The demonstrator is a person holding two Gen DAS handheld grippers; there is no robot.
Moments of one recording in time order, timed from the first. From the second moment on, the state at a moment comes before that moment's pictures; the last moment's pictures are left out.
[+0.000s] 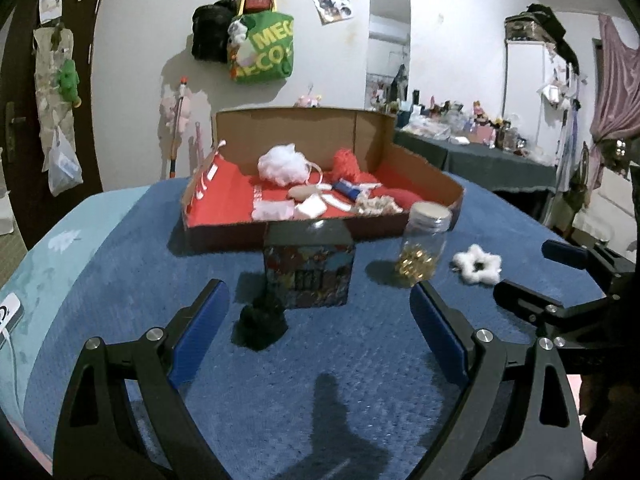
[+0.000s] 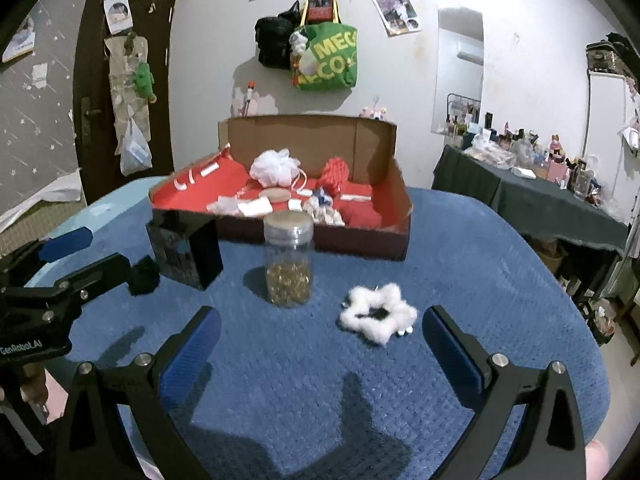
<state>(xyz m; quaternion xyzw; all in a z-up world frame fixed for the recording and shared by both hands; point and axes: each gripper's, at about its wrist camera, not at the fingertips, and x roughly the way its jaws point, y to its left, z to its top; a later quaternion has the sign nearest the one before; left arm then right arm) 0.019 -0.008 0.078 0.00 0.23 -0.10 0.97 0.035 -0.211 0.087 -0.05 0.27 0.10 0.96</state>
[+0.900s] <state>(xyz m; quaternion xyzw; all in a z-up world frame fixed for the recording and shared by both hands) 0.095 0.033 0.036 0.02 0.38 -0.09 0.92 0.138 -0.258 0.040 -0.04 0.43 0.11 0.90</state>
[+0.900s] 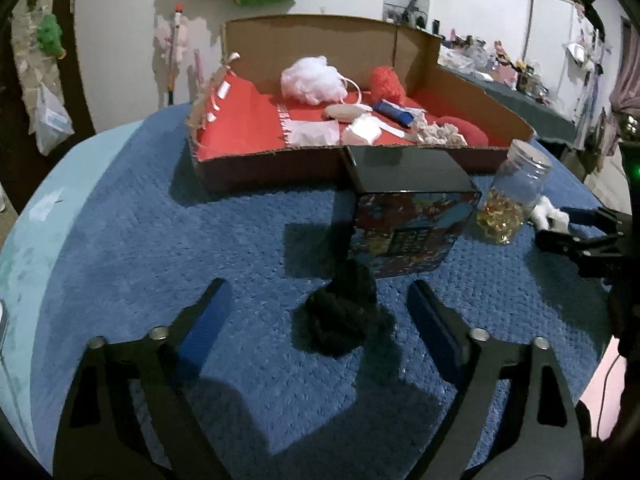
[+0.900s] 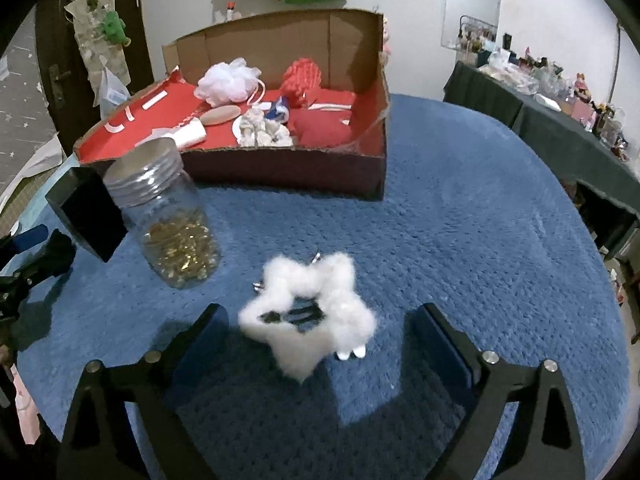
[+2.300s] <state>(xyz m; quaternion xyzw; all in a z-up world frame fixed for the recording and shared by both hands) 0.056 -0.001 0.057 0.02 0.36 -0.21 0.91 0.071 -0.206 0.065 -0.04 0.38 0.22 0.90</state>
